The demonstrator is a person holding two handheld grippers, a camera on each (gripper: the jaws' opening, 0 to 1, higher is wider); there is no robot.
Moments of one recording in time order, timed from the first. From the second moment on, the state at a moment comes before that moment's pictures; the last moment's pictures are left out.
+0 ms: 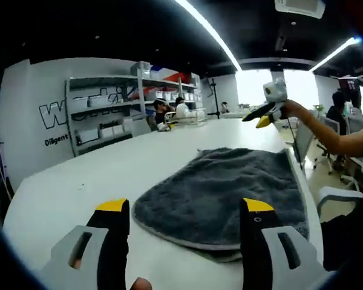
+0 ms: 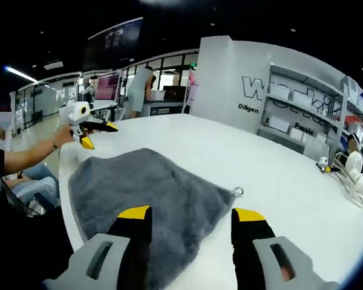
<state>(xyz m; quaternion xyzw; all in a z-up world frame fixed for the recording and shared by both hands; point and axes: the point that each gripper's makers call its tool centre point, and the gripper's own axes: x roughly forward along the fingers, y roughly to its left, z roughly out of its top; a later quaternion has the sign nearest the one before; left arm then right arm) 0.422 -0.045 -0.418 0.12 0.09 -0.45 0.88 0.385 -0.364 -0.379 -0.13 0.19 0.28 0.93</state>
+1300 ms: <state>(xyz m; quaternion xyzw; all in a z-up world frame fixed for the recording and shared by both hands) 0.509 -0.050 -0.492 0.11 0.22 -0.36 0.90 0.504 -0.346 -0.495 -0.15 0.34 0.22 0.90</state>
